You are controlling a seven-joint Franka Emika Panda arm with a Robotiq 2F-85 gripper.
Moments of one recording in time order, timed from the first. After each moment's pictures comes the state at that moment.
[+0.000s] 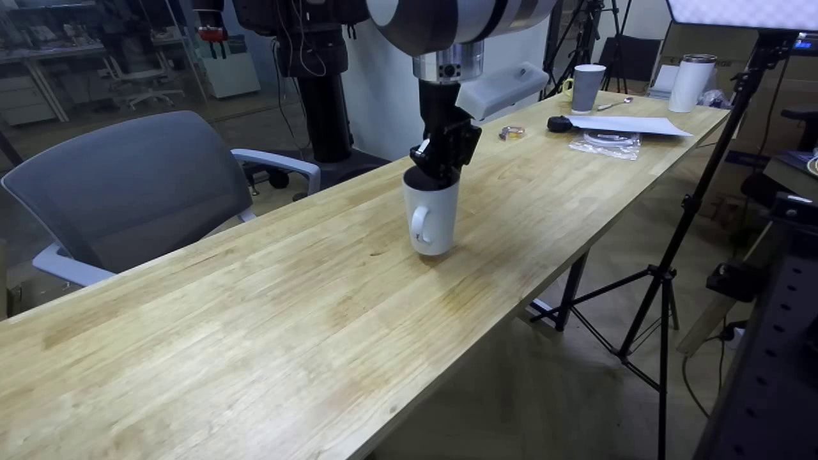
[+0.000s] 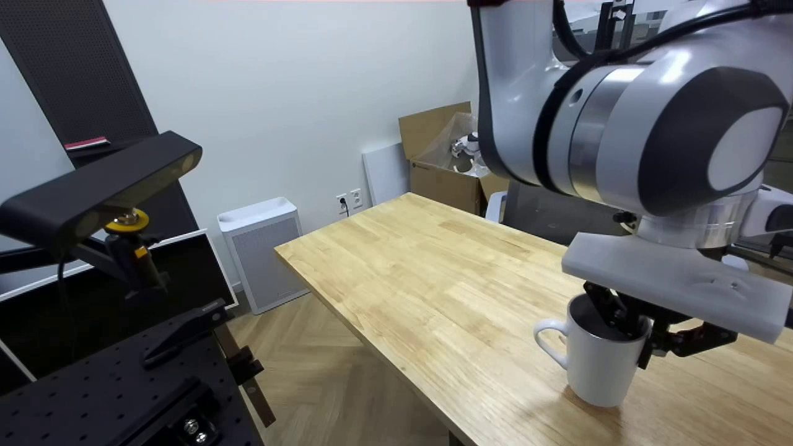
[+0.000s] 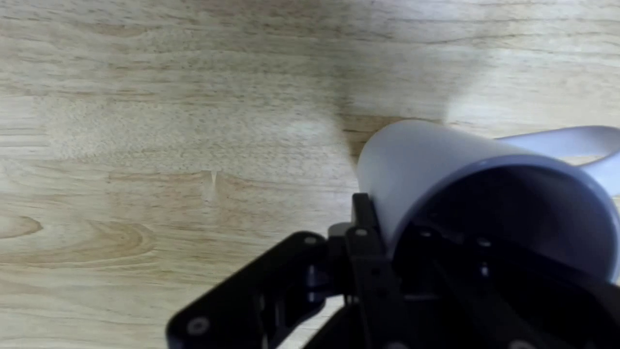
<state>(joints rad) -0.20 0.64 -0.05 -2.18 -0.02 2.88 -0.25</state>
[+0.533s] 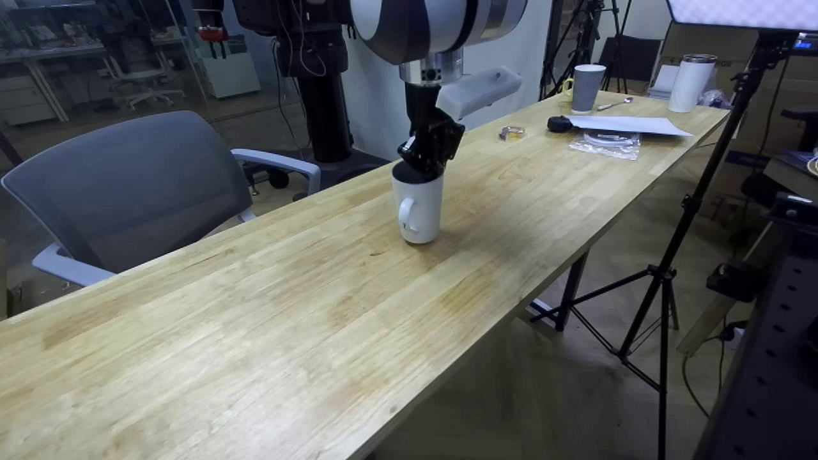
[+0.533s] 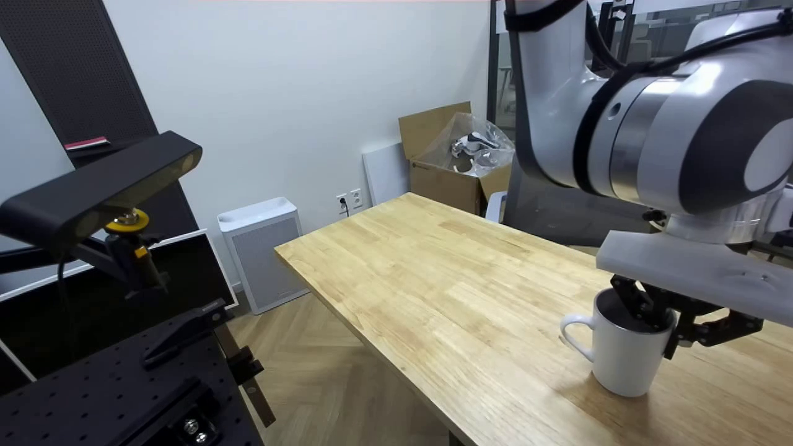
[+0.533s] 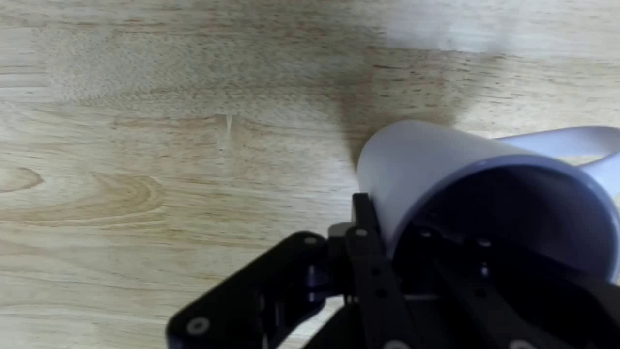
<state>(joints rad) -0.20 0.74 -0.06 -2.01 -0.02 2.83 -0.25</state>
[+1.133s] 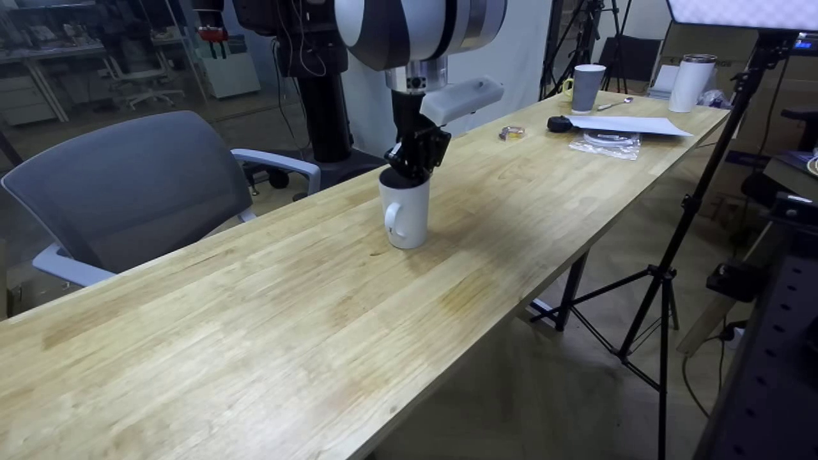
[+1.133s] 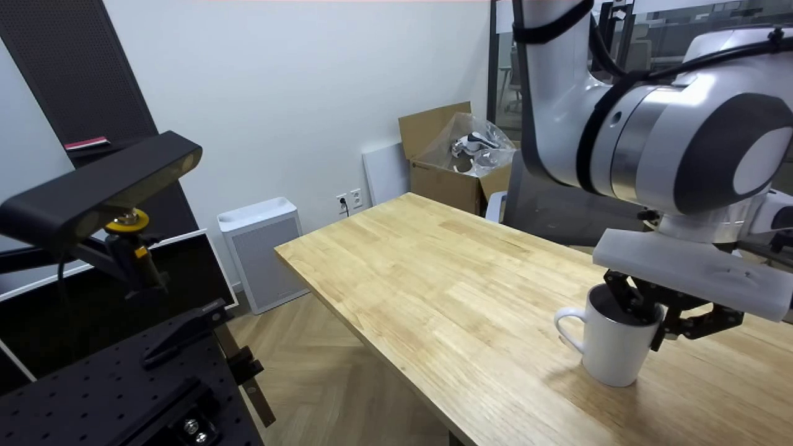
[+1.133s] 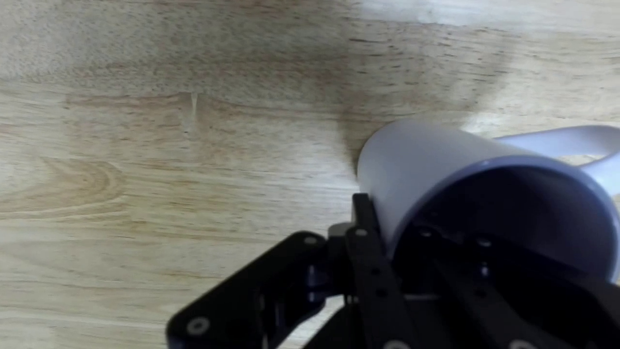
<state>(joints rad) -0.22 0.79 -0.01 -1.92 -0.02 2.77 -0.26</state>
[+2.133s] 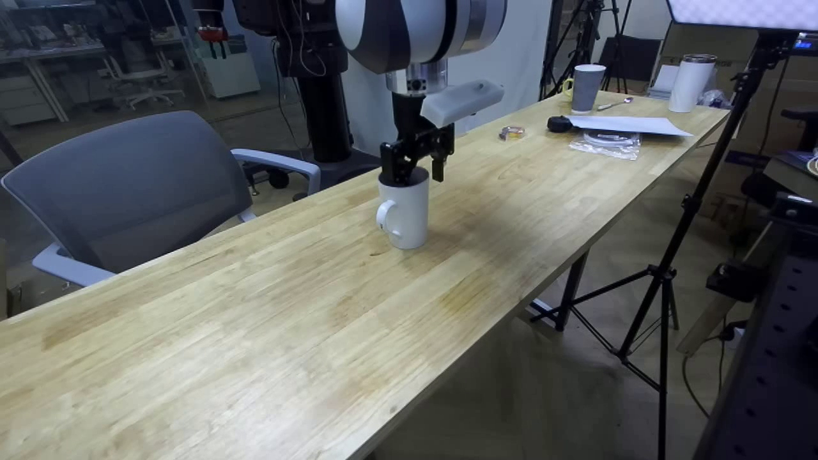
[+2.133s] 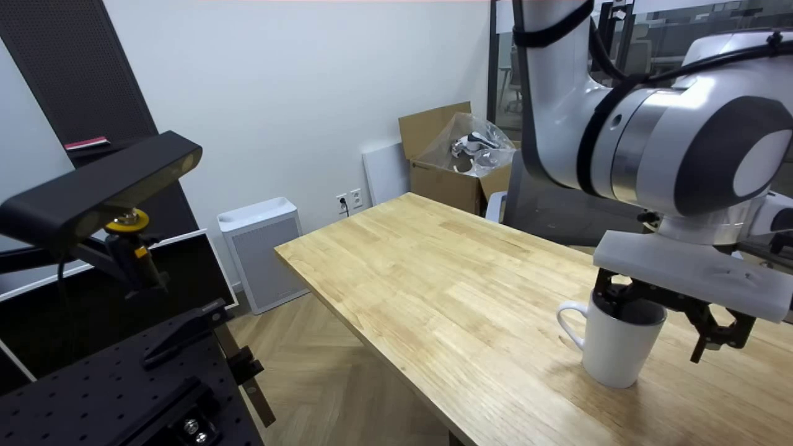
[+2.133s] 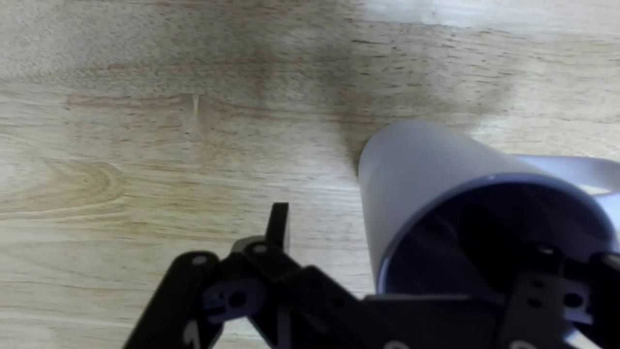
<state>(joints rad) -0.21 0.80 -0.02 -1.92 -0.02 2.77 -0.26</state>
